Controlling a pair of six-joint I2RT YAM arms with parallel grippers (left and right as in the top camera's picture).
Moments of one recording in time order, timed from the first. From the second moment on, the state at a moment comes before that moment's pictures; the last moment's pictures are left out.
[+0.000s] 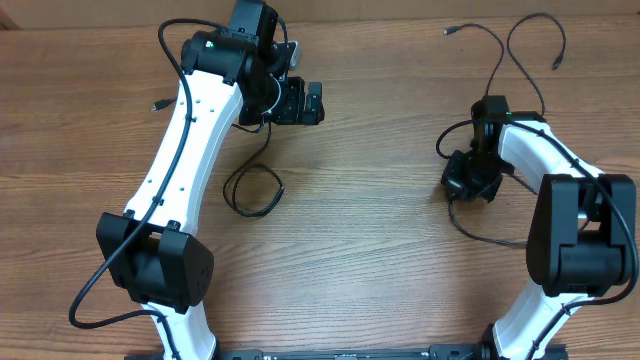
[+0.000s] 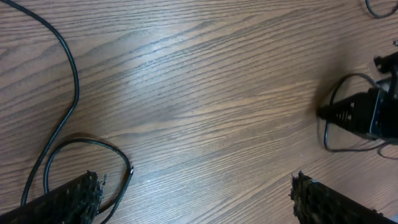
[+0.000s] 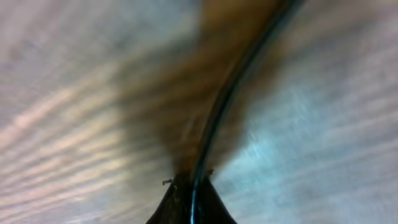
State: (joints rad) left arm -0.29 1.97 1.99 -1.26 0.31 -0.21; right arm -0.02 1.96 1.25 -0.91 -0.15 0.51
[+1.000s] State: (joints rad) left arm -0.29 1.97 1.99 -1.26 0.31 -0.21; right arm -0.12 1.96 1.56 -0.98 -0.08 0.38
